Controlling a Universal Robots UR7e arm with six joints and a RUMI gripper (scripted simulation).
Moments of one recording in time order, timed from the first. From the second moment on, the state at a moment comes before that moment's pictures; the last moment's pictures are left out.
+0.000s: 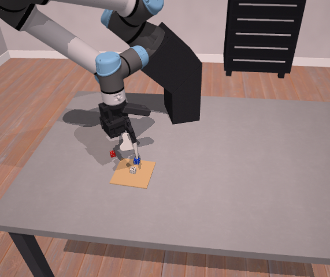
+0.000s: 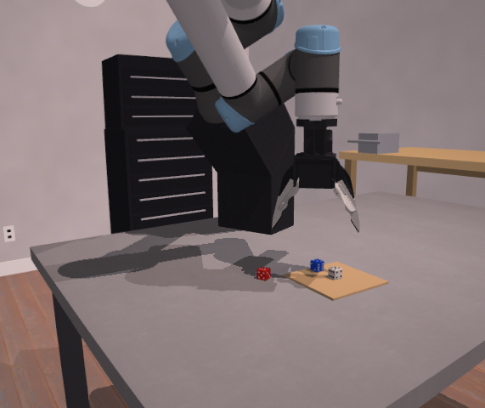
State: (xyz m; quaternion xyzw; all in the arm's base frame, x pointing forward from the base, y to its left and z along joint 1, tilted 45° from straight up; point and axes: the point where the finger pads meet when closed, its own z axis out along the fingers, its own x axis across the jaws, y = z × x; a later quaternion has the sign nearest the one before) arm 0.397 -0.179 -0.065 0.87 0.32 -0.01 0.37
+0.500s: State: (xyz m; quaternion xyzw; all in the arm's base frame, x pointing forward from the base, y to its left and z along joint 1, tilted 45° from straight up) arm 0.387 -0.189 -0.063 0.91 0.17 0.04 0.36
